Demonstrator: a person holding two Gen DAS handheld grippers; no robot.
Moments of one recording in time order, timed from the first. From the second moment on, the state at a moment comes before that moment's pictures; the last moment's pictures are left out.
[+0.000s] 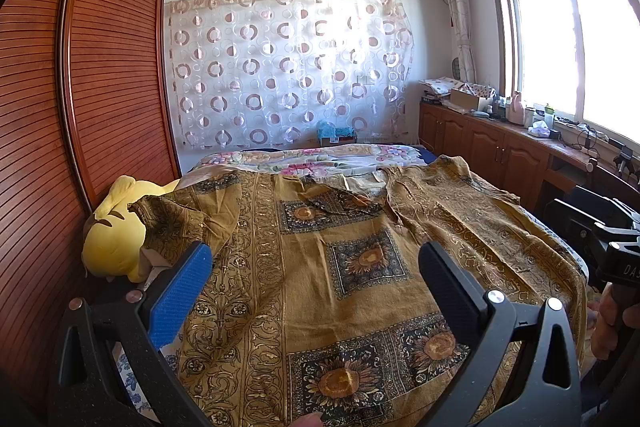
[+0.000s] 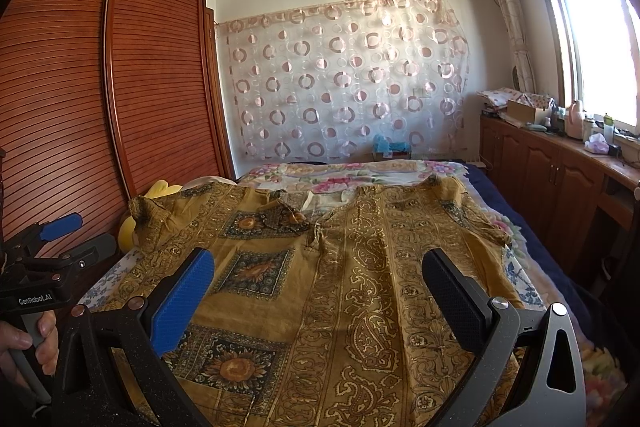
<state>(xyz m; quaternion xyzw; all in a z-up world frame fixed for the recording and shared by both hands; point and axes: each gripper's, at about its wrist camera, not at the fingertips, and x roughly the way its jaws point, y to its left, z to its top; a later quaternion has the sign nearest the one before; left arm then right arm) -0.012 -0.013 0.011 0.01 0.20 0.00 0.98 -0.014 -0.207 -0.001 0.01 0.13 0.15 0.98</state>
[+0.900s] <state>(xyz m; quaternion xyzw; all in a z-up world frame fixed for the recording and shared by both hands) 0.030 0.062 -0.036 0.01 0.26 0.02 0.96 0.044 -0.164 -0.016 -0.03 0.15 0.20 0.97</state>
